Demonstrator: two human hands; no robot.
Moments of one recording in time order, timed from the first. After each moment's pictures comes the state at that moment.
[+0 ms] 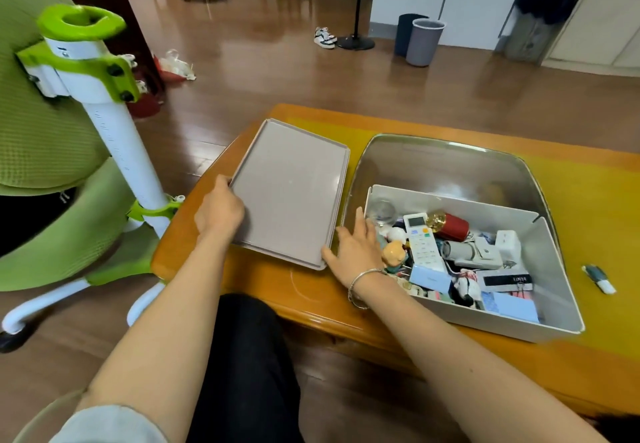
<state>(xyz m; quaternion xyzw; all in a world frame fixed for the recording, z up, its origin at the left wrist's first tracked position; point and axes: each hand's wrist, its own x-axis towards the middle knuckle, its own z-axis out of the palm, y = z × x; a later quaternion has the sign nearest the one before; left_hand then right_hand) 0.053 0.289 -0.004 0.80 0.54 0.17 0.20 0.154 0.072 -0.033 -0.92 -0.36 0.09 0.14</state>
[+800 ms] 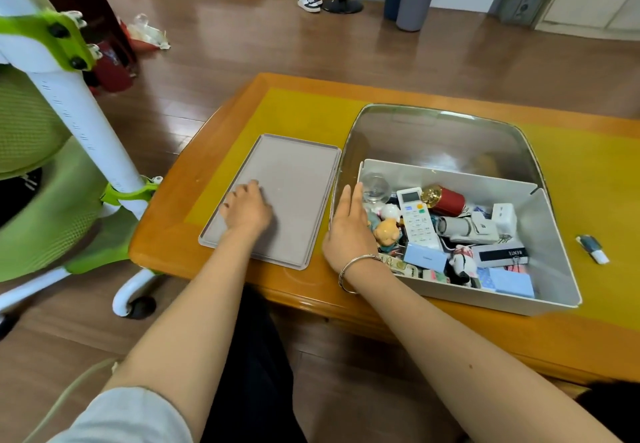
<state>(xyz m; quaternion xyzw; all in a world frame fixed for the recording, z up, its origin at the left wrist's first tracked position) 0.094 0.250 -0.058 0.87 0.46 0.04 0.17 0.150 0.073 -0.044 -0.92 -0.32 0.07 0.23</state>
